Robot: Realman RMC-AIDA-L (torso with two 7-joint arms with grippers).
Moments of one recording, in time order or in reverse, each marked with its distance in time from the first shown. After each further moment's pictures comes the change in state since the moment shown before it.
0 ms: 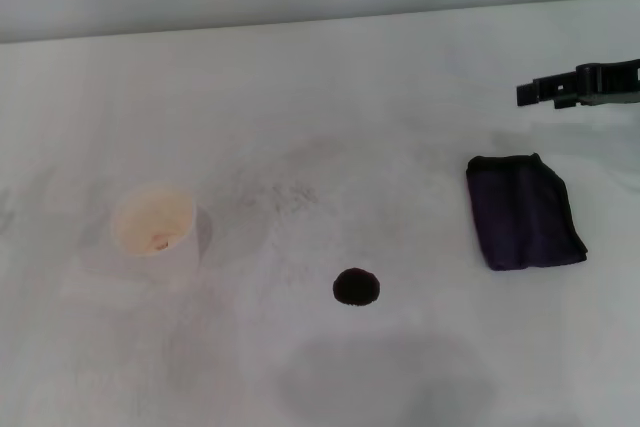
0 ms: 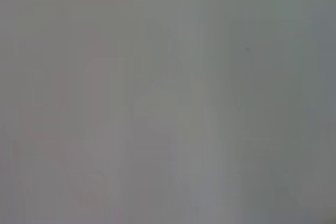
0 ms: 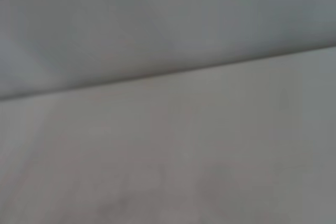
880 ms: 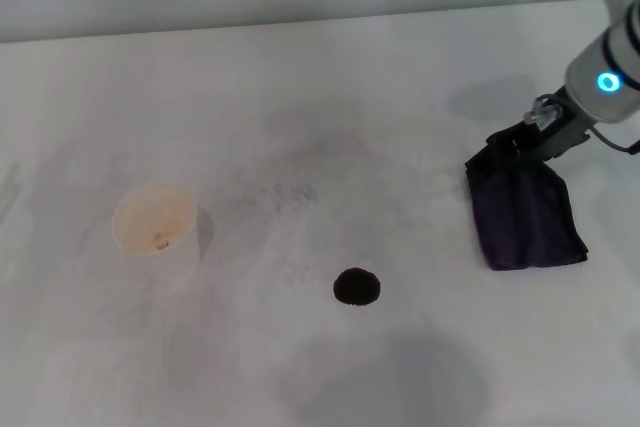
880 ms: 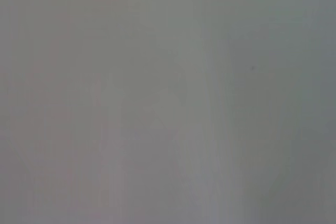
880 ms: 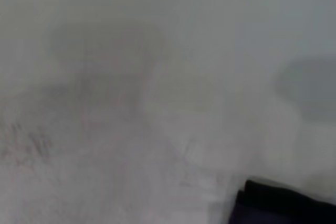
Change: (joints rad) left arm -0.061 0.000 -0.028 0.009 -0.001 0.021 0.001; right arm 0.208 0.228 -0.181 0.306 -0.761 0.285 0.536
